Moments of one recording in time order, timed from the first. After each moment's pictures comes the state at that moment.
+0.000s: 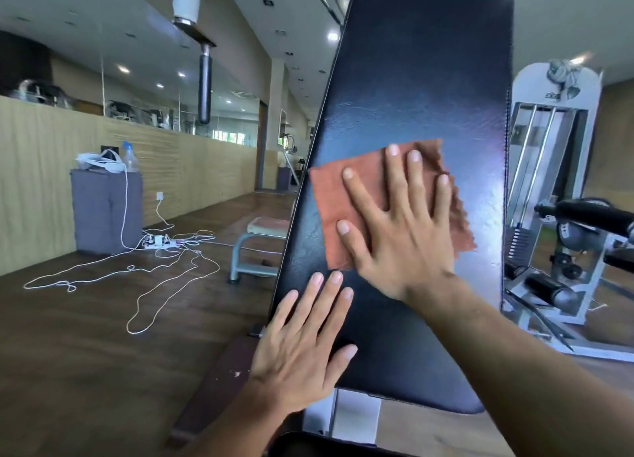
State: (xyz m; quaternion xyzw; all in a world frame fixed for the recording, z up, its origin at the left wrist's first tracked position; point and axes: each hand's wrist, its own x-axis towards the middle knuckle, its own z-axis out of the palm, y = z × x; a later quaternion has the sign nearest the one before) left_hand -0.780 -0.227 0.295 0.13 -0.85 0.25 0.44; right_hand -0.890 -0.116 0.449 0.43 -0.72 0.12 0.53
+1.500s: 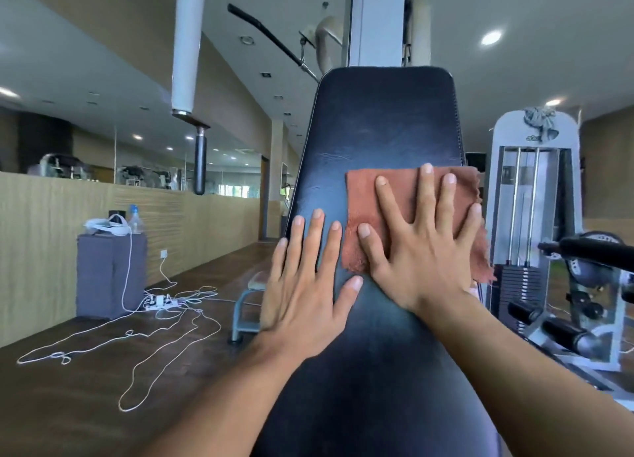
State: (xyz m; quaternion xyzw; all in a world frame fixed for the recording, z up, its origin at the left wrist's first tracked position) left_hand -0.818 -0.227 0.460 0.19 -0.81 0.20 0.52; right_hand -0.925 -0.098 0.519 0.35 -0.75 0.23 0.51
